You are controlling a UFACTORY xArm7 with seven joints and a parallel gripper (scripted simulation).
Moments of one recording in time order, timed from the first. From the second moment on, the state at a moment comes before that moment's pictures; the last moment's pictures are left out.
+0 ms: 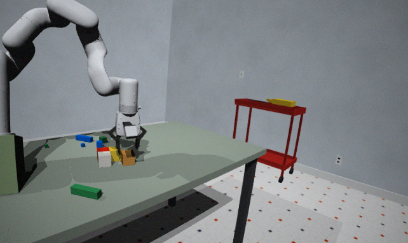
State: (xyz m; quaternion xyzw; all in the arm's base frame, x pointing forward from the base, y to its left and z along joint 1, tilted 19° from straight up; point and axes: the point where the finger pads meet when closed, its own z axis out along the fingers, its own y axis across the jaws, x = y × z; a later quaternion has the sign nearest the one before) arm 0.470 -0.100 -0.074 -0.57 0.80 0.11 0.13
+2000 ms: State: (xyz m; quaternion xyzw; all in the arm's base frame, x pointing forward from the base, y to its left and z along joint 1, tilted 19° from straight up) arm 0.466 -0.116 -0.026 -0.57 0.80 0.11 0.13
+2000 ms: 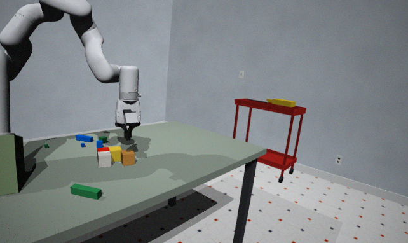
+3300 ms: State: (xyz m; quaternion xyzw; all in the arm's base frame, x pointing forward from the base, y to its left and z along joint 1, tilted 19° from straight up) arm 0.477 -0.124 -0.035 -0.13 0.97 0.17 0.08
